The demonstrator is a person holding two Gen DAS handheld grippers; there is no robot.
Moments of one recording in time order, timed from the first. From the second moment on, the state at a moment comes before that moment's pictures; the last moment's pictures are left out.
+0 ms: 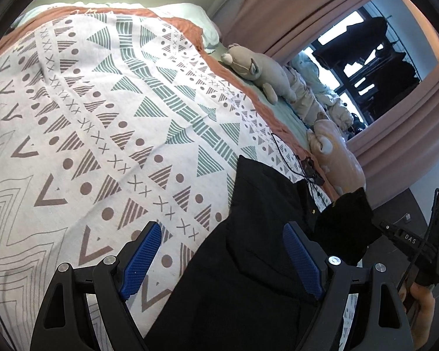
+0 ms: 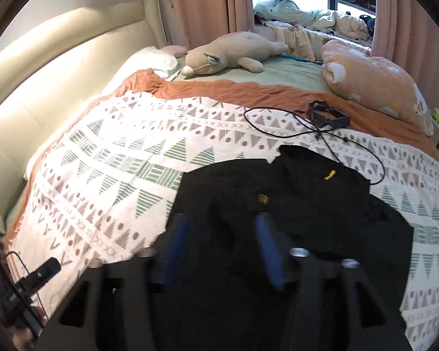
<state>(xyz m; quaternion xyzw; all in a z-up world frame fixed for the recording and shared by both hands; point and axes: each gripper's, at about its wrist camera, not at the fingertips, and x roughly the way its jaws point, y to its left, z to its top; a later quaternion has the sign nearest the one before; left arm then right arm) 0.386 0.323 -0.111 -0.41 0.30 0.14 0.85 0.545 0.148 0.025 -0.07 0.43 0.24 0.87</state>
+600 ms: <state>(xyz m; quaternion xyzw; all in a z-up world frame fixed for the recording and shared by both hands) 0.399 0.306 -0.111 -0.38 0.31 0.14 0.86 0.523 0.083 -0.070 0.00 0.50 0.25 0.83</state>
